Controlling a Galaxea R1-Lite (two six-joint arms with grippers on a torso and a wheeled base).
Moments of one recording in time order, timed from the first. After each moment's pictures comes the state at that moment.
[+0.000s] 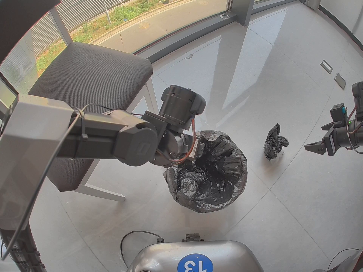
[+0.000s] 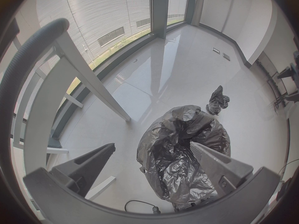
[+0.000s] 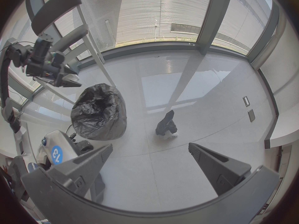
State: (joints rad) left arm -0.73 2.10 -1.59 0.14 0.46 -0.11; right arm -0.04 1.51 -1.06 0.19 0.21 -0.48
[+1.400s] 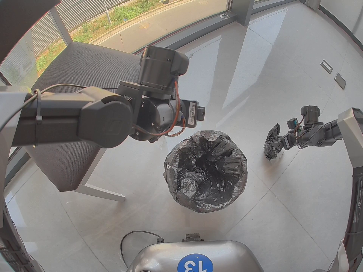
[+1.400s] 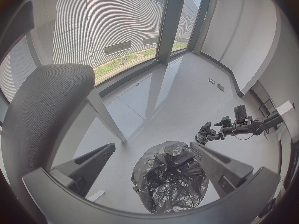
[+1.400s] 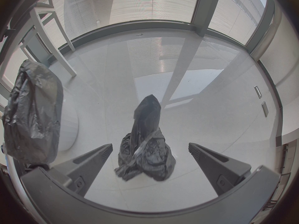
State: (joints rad) left arm -0.72 1.97 -1.61 0.03 0.40 -0.15; right arm -0.11 2.41 -1.60 -0.20 0.21 -0.46
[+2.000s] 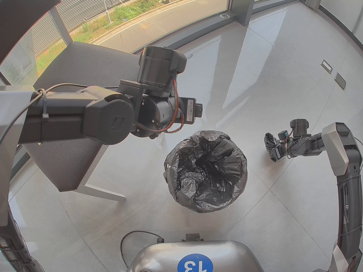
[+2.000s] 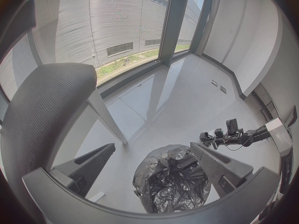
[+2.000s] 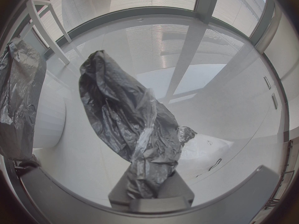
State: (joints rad) left arm -0.70 2.00 -1.63 0.02 0.40 -0.15; right arm -0.11 2.65 -1.81 -0.18 0.22 -0.45
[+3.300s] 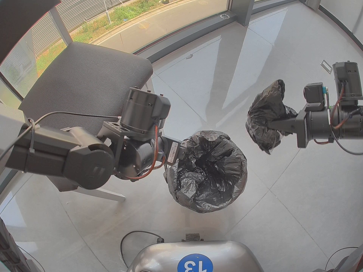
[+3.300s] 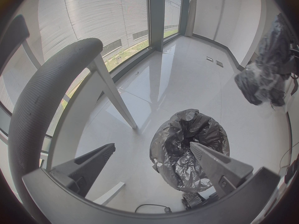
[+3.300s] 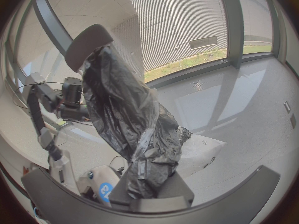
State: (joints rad) left arm -0.70 1.88 -1.21 -0.17 0.42 0.01; right arm 0.35 1.53 -1.12 0.03 0.36 -0.14
